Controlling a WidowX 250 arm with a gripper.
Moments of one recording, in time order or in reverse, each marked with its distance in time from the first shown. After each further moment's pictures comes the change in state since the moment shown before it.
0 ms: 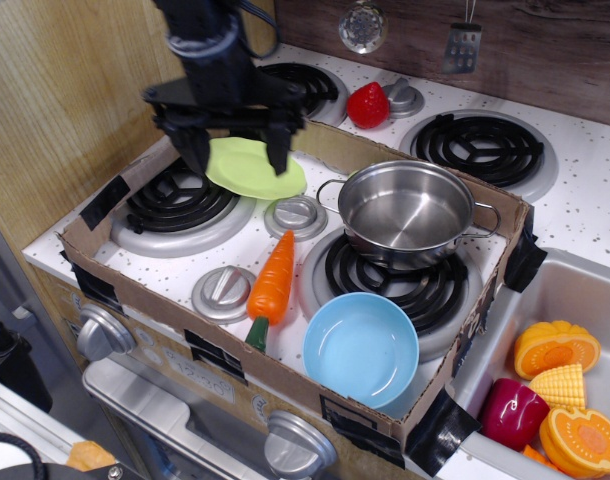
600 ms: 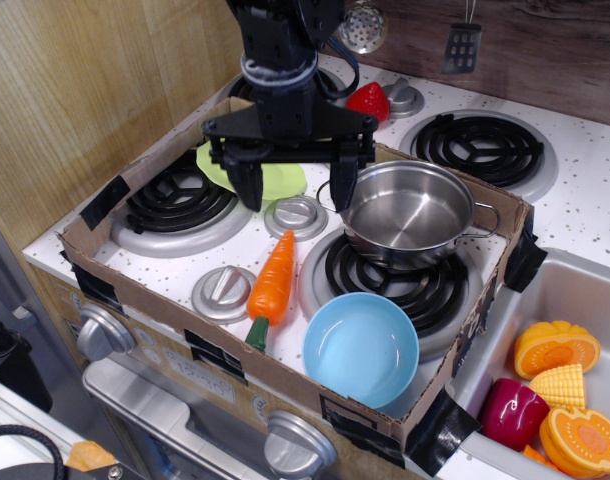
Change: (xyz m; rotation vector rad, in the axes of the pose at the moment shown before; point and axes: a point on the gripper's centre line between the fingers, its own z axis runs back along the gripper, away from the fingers) arm -0.032 -0.037 0.002 0.025 0.065 0.068
